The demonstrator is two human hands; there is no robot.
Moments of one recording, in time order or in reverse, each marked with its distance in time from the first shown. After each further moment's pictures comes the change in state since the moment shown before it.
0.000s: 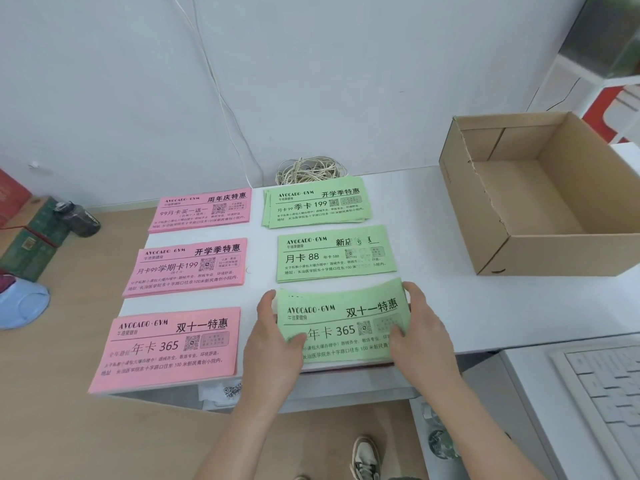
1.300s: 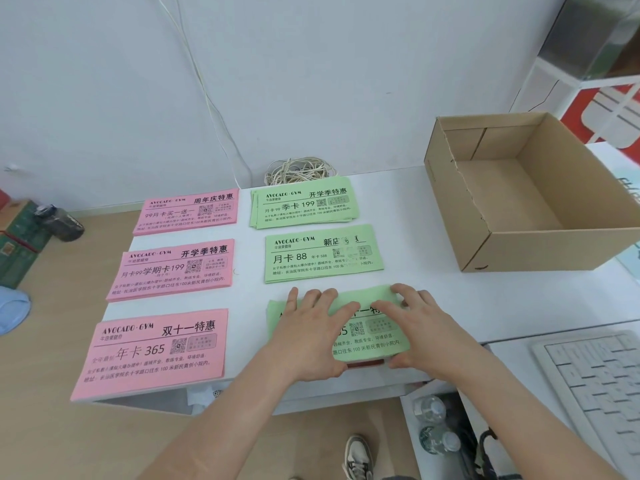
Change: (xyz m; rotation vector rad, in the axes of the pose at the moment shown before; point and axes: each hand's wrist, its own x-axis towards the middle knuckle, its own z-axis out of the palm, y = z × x) left_hand 0.020 0.043 0.023 0.868 -0.428 0.700; right_hand 0.017 0.019 -0.041 -0.636 -0.398 -0.320
